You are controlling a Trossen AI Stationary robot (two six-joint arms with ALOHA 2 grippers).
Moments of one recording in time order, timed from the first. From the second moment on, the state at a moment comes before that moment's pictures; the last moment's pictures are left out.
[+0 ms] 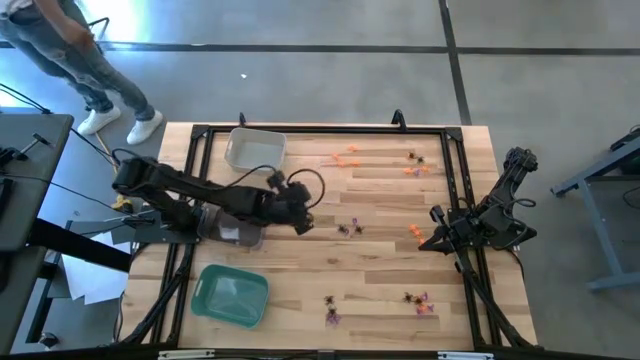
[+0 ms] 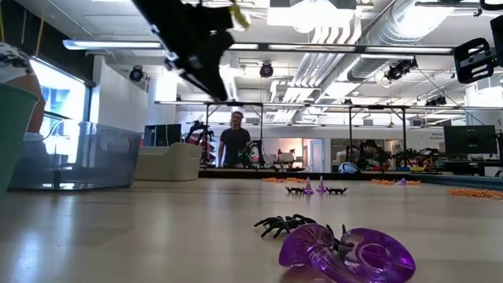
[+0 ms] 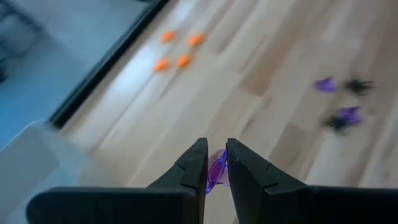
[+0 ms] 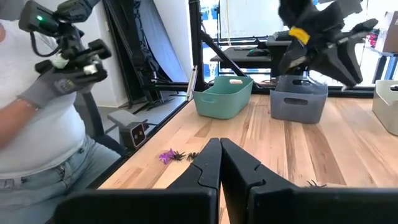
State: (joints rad) left arm -0.17 1.57 1.10 -0.53 -0.72 -0.44; right arm 0.89 0.01 0.05 -0.07 0.55 0.08
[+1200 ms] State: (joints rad) left arm -0.50 1.27 0.73 -1.14 -0.63 -1.49; right arm 0.89 0.01 0.05 -0.07 0.55 0.08
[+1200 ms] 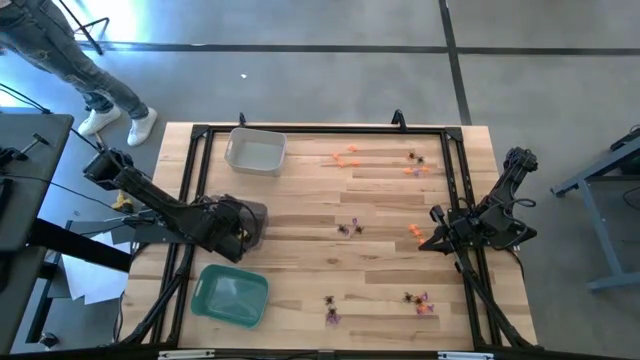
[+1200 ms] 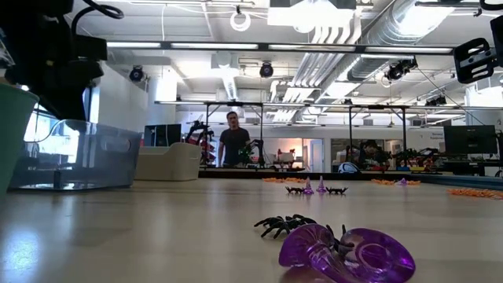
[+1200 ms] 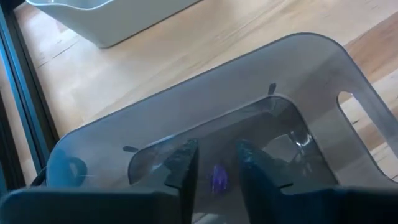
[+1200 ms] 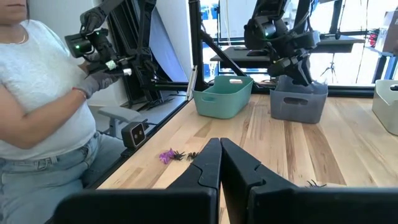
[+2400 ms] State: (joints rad) left arm -0.11 1.84 0.89 0.34 -0.26 -0.19; right arm 0.89 0.01 0.05 -0.07 0.55 0.08
